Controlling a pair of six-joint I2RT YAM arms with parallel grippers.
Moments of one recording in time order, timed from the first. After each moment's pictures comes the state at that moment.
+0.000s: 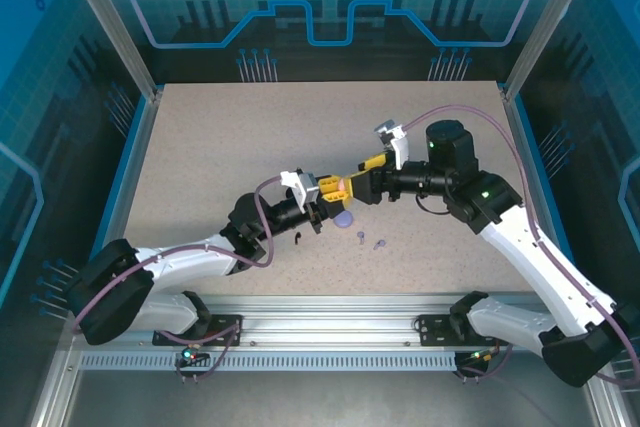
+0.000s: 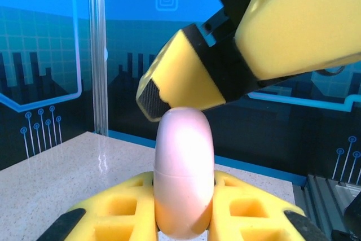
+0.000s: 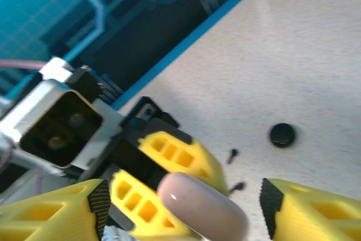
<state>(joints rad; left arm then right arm) -0.78 1.30 0.52 1.00 0.31 -0.14 0.53 1.06 1.15 -0.56 -0.55 0.25</state>
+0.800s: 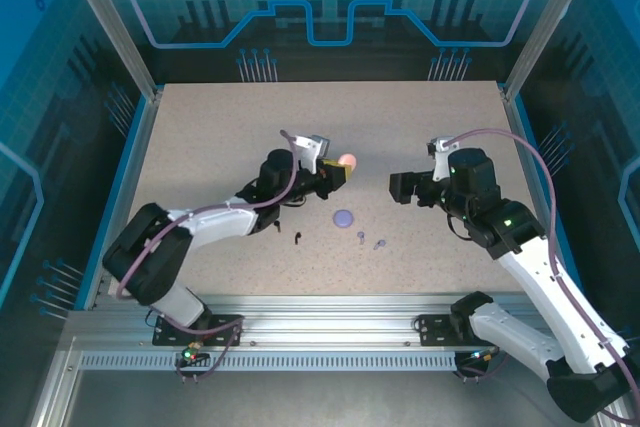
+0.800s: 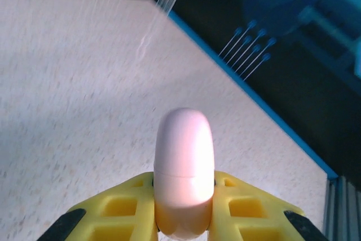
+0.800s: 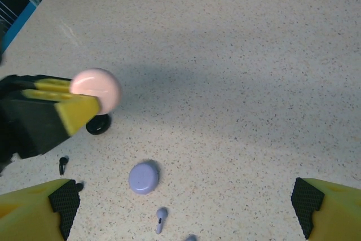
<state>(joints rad) -0.60 1.62 0.83 0.51 0.32 -0.48 0.43 0.87 0.98 -0.72 0.02 0.31</state>
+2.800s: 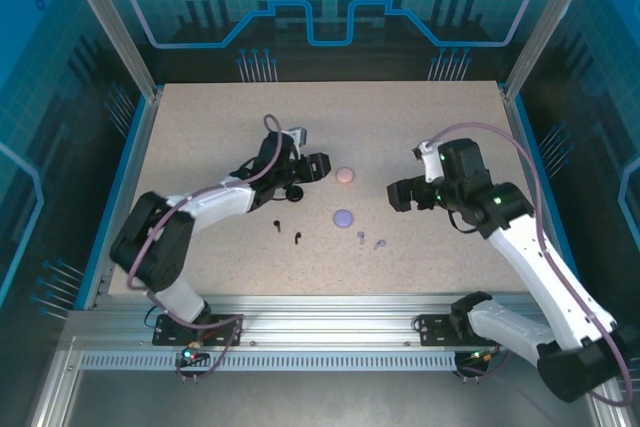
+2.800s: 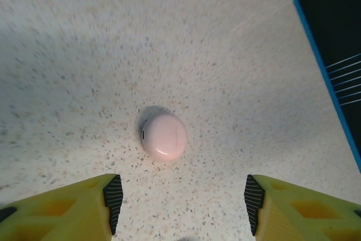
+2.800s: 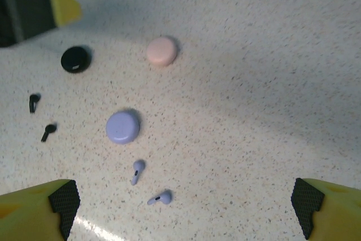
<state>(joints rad) -0.48 1.60 0.93 0.12 0.18 -0.63 0.39 1.04 1.08 -0.89 -0.08 0.12</state>
